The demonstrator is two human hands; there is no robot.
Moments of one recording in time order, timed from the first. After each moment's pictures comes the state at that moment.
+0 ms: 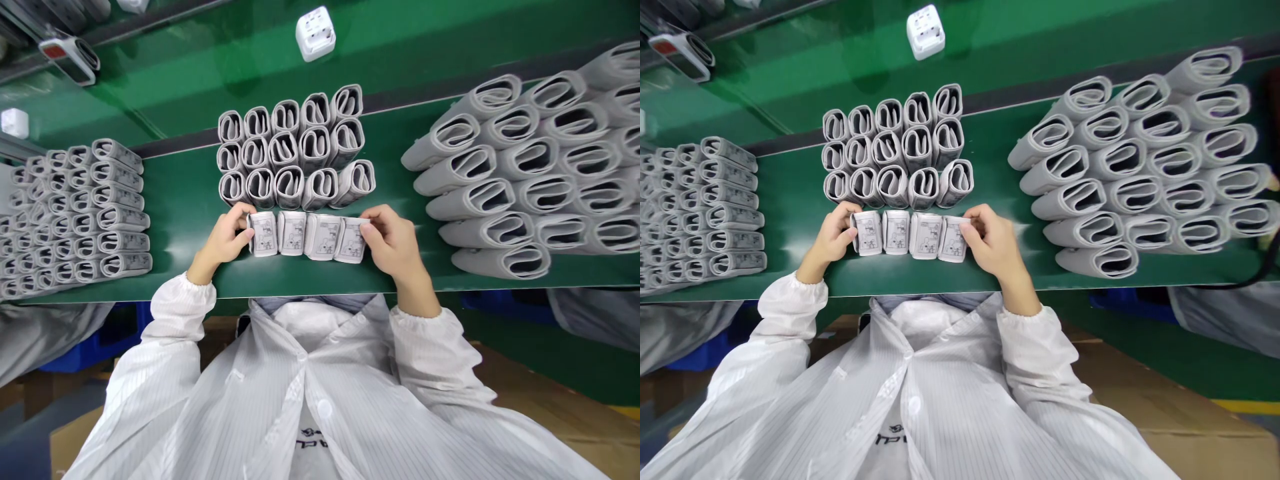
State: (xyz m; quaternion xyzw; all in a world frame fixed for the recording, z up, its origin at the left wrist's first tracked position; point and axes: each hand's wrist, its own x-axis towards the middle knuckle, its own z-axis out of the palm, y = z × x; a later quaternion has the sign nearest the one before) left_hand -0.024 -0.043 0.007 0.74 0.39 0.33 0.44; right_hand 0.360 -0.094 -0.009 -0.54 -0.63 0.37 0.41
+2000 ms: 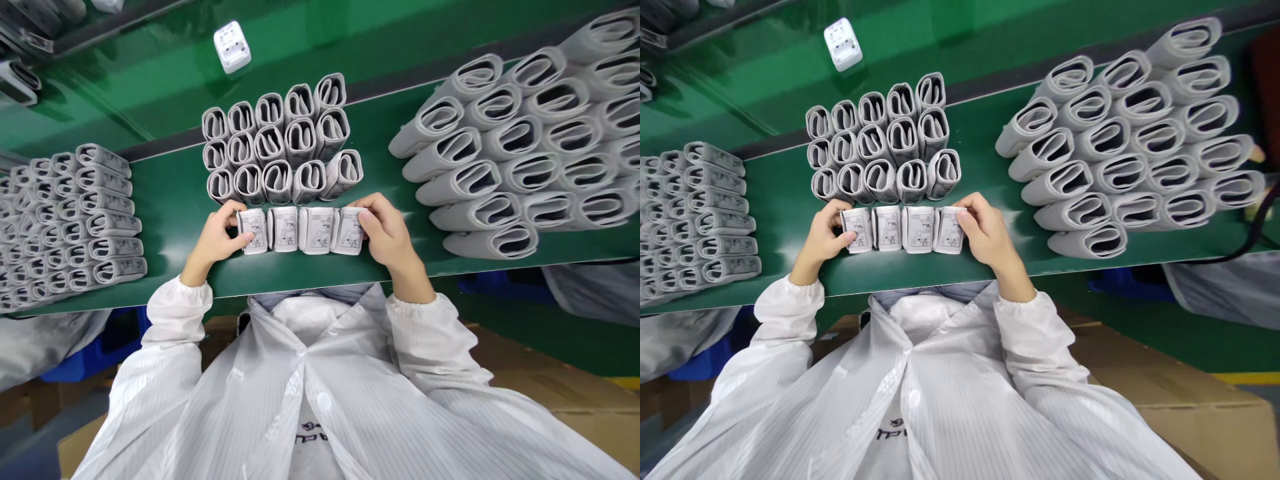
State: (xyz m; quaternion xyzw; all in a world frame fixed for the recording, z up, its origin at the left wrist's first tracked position) left_hand -0.027 -0.042 0.009 0.73 0.46 0.28 0.42; right_hand 0.359 -0.094 -0.012 -0.54 -0.58 0.43 0.43
